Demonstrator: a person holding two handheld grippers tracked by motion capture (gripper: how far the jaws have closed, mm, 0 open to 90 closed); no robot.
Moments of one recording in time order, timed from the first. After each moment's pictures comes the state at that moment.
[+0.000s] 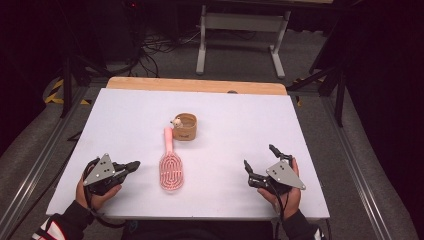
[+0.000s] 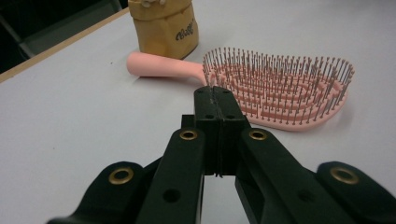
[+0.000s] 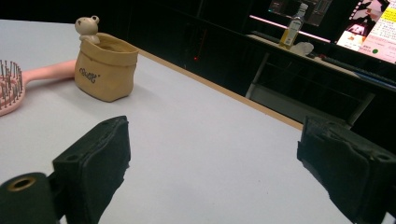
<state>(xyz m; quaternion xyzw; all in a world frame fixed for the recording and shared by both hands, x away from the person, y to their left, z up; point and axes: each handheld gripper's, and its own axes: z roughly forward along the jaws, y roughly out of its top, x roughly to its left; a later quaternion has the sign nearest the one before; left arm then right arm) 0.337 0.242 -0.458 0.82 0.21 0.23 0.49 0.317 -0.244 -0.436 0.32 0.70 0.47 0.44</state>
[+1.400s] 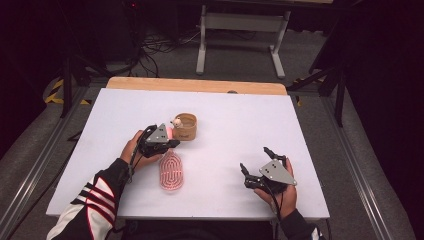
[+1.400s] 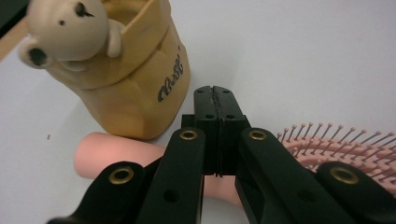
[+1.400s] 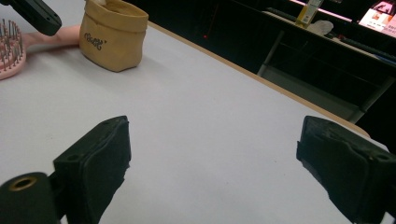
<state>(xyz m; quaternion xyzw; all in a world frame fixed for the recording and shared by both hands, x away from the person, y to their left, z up) 0.454 0.135 -0.452 0.90 0.12 0.17 0.39 0.326 -0.238 -0.452 0.32 0.73 0.44 0.42</state>
